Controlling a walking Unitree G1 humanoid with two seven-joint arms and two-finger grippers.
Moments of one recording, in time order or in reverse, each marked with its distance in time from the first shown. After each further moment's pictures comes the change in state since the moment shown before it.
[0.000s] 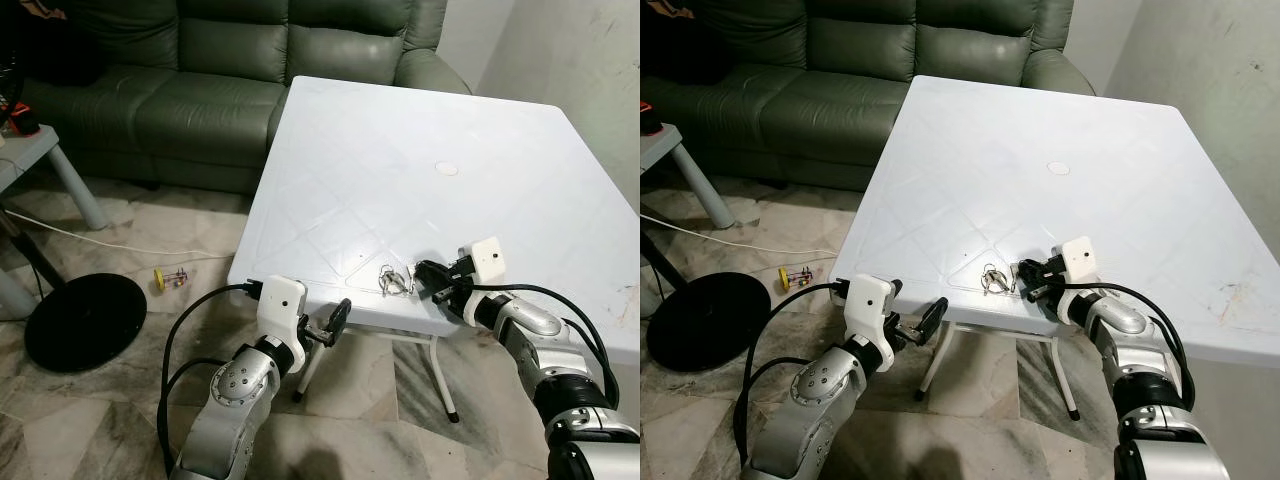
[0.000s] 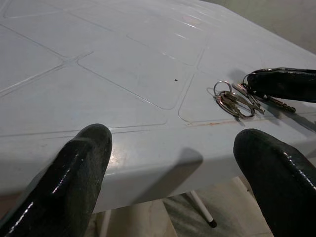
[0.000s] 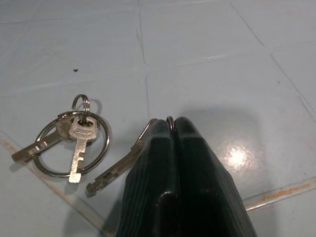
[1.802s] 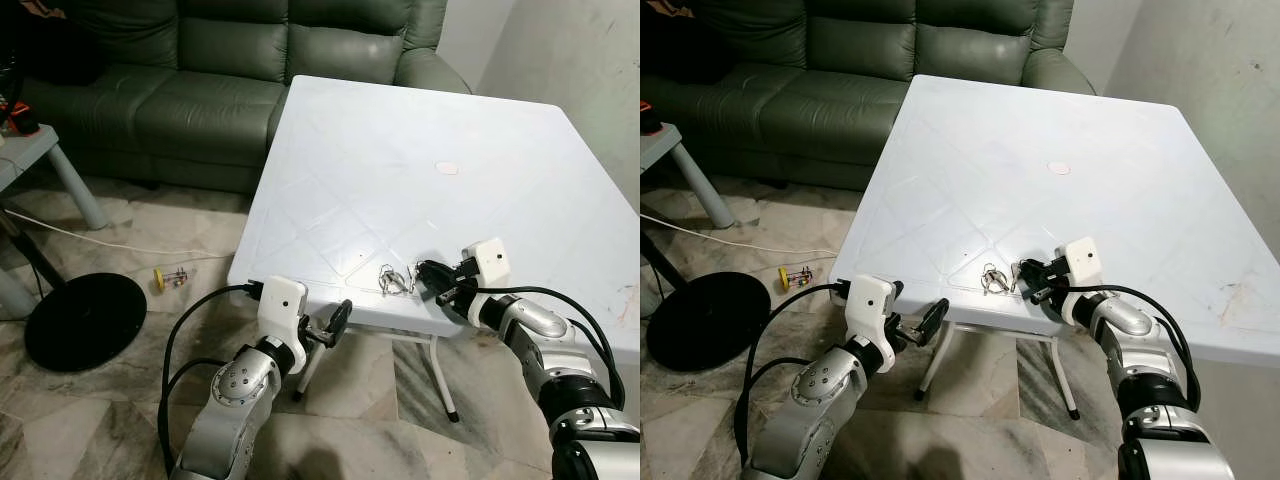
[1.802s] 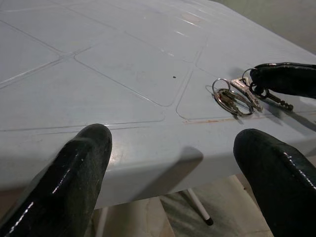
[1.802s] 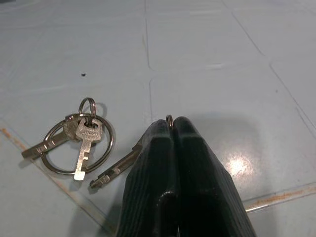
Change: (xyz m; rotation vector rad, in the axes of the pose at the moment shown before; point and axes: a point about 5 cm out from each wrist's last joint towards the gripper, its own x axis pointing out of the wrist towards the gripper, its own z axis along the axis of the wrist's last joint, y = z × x) left arm 0.000 -0.001 -0.001 -0.014 0.008 -0.004; right arm -0.004 -0.003 0.002 -0.025 -0.034 0.026
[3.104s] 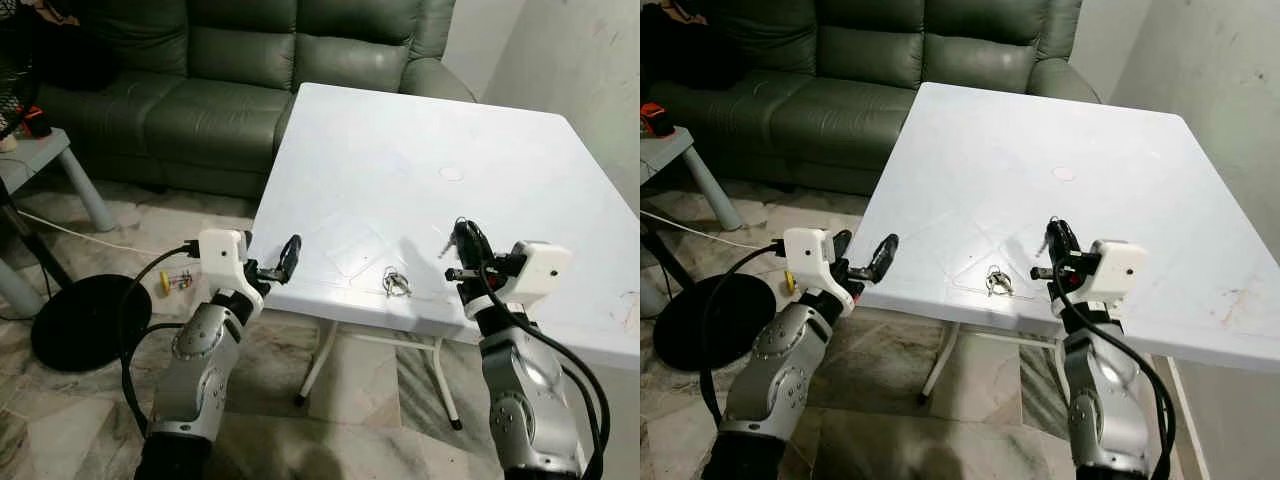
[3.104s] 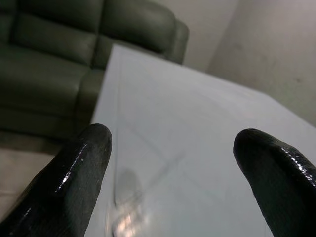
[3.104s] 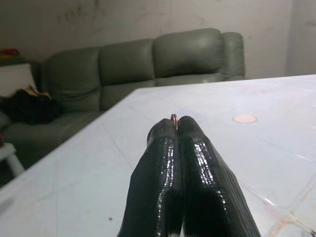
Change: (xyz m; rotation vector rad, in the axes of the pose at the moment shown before) left arm 0.010 0.063 0.057 -0.097 -0.269 0.205; right arm -0.033 0.066 0.040 0.197 -0.487 -0.425
